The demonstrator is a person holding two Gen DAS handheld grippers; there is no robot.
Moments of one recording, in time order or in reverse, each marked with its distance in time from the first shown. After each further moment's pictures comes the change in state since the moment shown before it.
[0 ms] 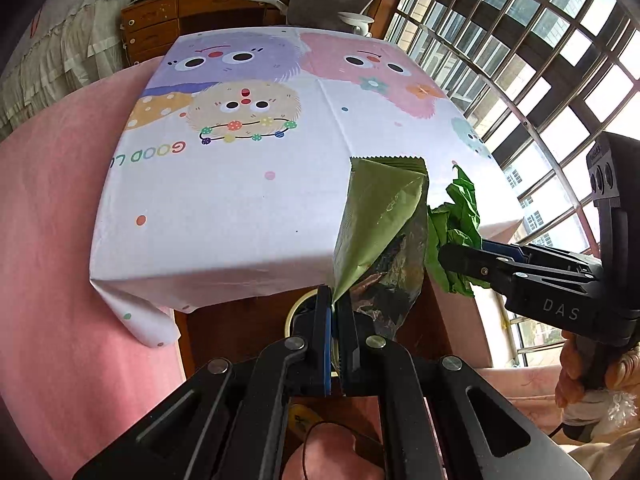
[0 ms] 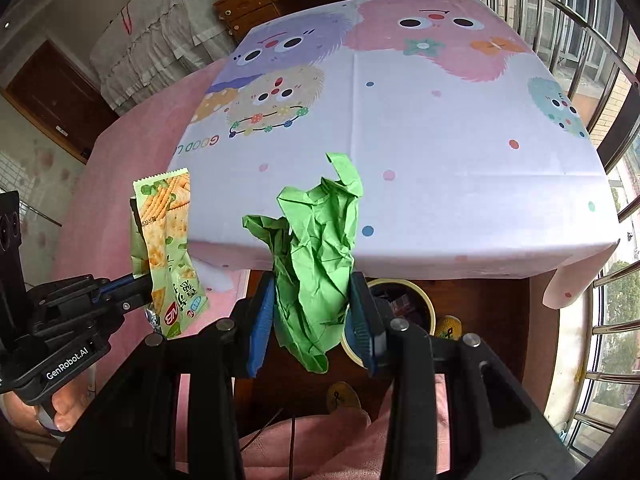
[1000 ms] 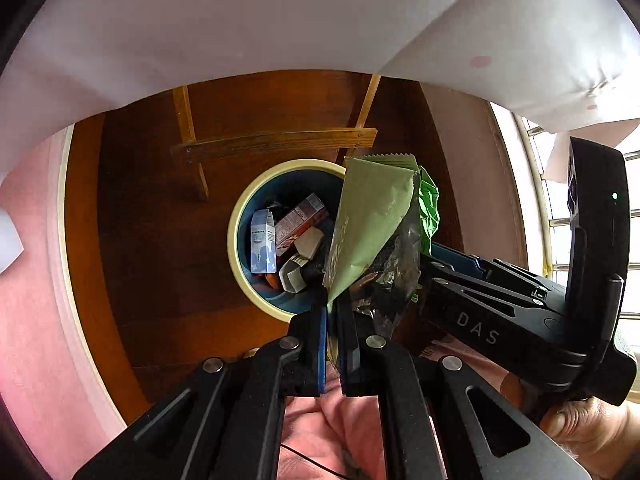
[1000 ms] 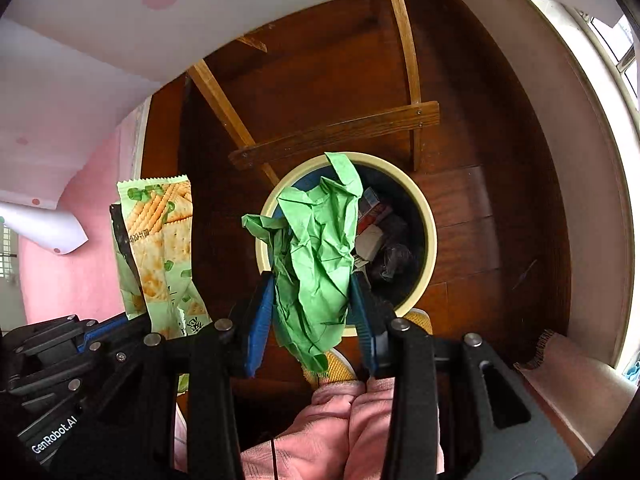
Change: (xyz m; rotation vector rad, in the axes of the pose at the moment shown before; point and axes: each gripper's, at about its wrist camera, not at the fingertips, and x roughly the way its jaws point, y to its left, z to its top) left arm 0.321 -0.001 -0.132 -0.102 0.366 -0.056; right arm 0.273 -0.147 -0.165 0.266 0.230 -0.090
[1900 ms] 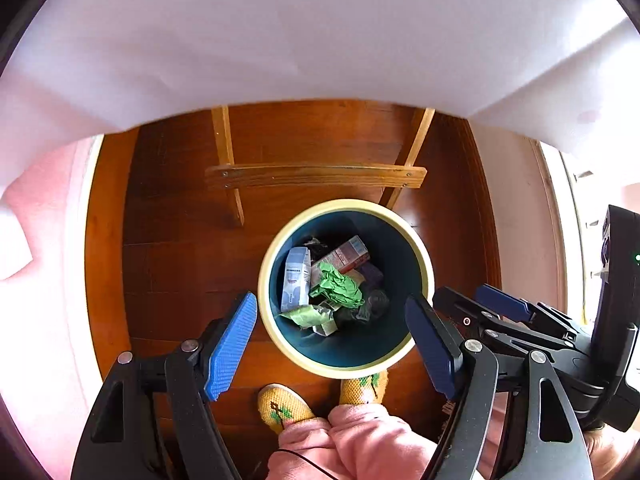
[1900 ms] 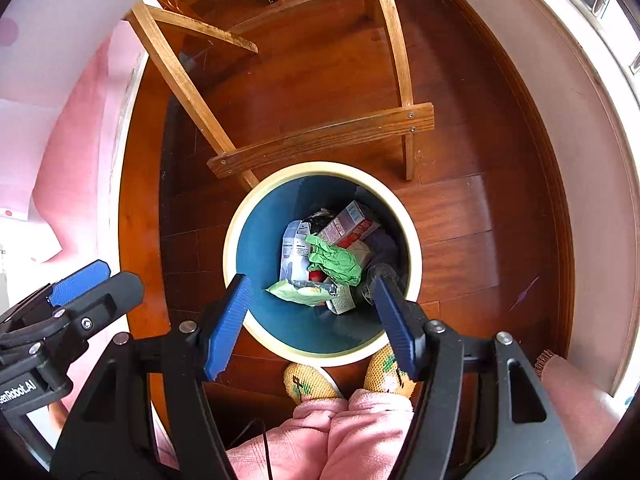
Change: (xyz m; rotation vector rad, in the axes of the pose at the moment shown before) left arm 0.007 0.018 0.029 -0.095 -0.120 0.148; right arm 0.025 -0.028 0.026 -0.027 -0.012 0.005
